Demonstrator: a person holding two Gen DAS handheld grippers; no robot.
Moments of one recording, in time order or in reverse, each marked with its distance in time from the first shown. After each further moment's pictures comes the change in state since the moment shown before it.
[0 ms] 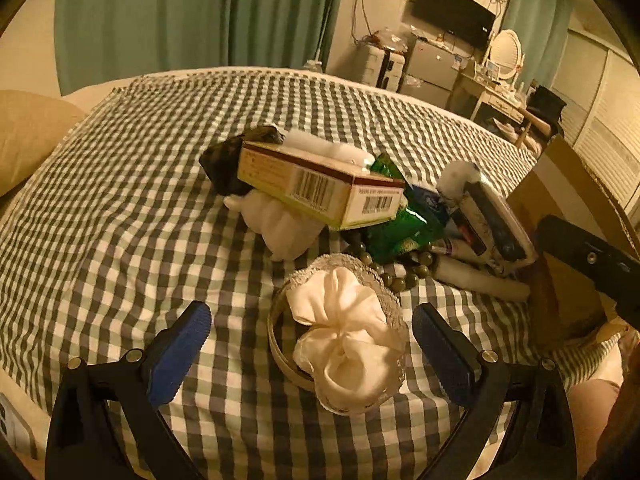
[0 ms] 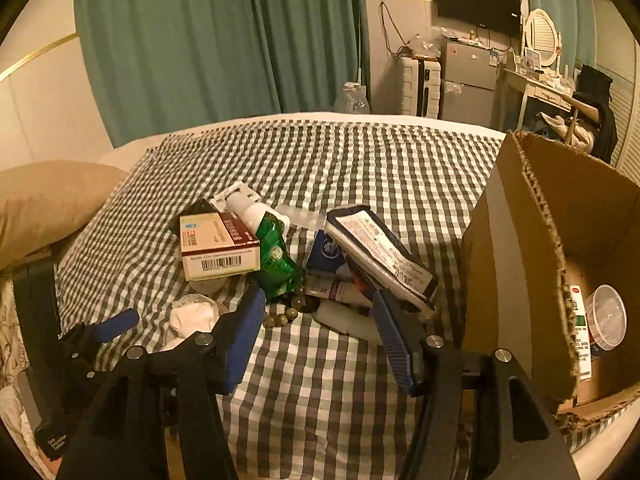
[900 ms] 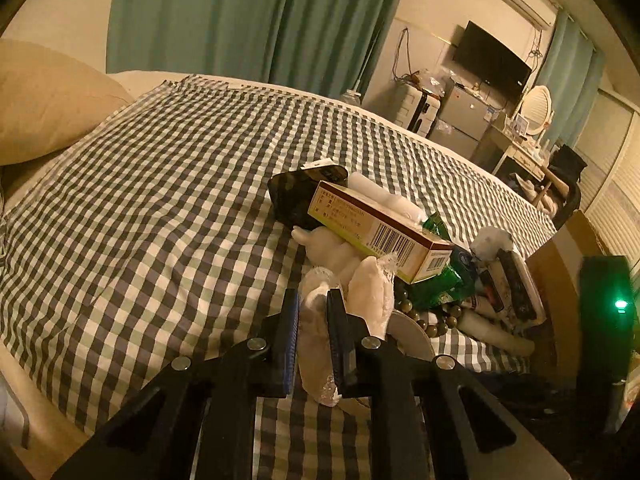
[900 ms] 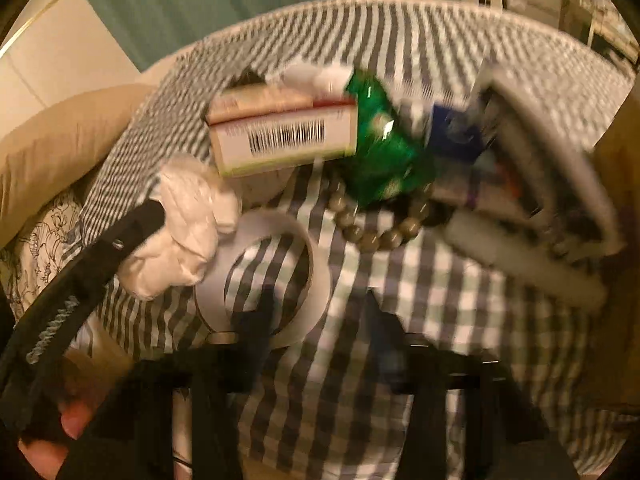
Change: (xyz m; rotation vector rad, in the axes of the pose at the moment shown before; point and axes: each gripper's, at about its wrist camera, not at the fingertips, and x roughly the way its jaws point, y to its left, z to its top) left arm -0.015 0.044 0.008 -0.177 -0.103 0.029; right arm 0.100 0.046 -0.031 0.015 0.389 0.243
